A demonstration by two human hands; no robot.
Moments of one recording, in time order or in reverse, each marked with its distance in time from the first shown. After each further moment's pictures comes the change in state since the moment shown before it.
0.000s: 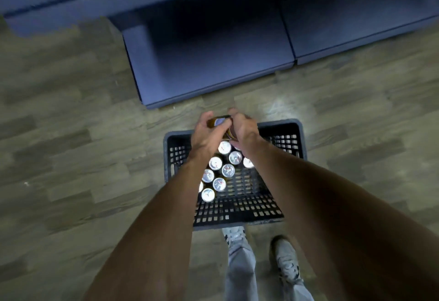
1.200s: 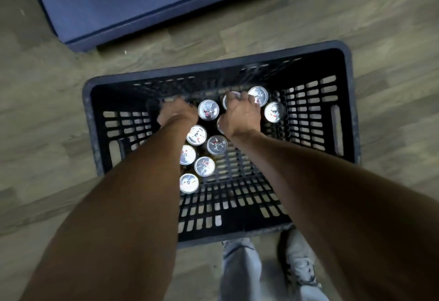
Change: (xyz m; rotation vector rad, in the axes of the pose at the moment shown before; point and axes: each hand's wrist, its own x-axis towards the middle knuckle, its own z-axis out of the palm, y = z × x) left_hand 0.172 -0.152 0.076 0.931 0.057 -0.077; right_hand 0.198 0.163 -0.042 -1.332 0.337 -0.413
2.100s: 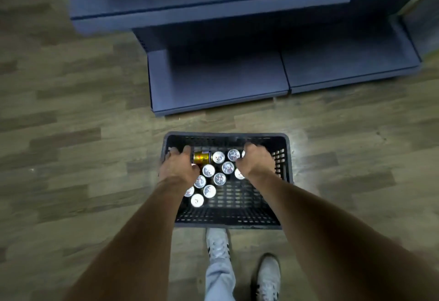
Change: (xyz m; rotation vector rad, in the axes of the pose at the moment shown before) left_hand -0.306 -0.056 -0.208 0.086 0.154 0.175; right_hand -0.198 -0.027 -0.269 0.037 -0.085 -0.060
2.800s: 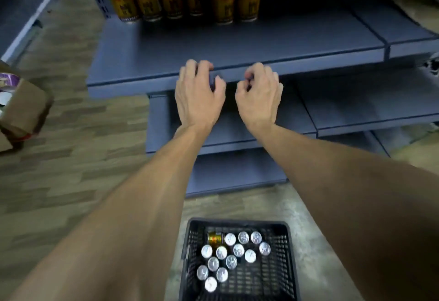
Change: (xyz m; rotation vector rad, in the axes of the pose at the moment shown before) left_hand -0.024 0.121 -0.462 -0.438 1.179 0.433; right_hand -0.037 -0.231 -0.404 0.484 1.137 -0.502
